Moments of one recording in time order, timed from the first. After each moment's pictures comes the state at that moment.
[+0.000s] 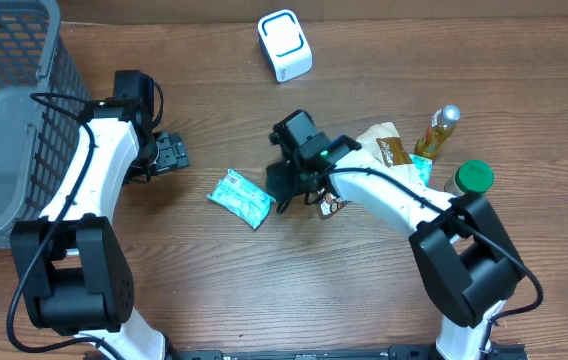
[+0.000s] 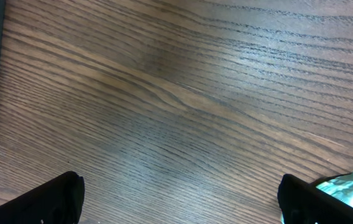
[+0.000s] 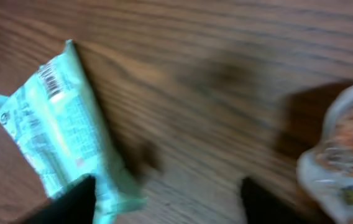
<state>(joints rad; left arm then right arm) 0.03 1.83 1.38 -0.98 -0.15 -0.33 0.62 1.95 1.33 -0.56 -0.17 0.35</state>
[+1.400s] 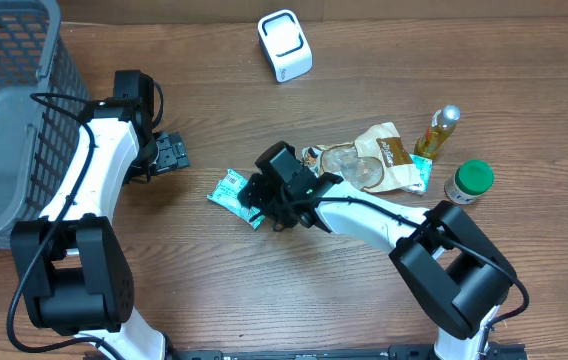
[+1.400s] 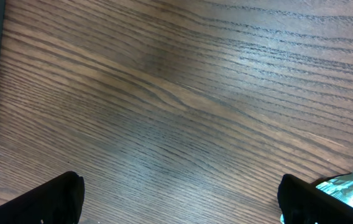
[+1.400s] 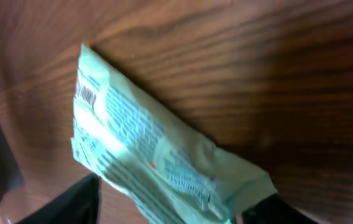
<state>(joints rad) 0.03 1.83 1.38 -0.98 -0.15 -0.33 0.75 1.95 1.15 -0.22 -0.21 1.15</state>
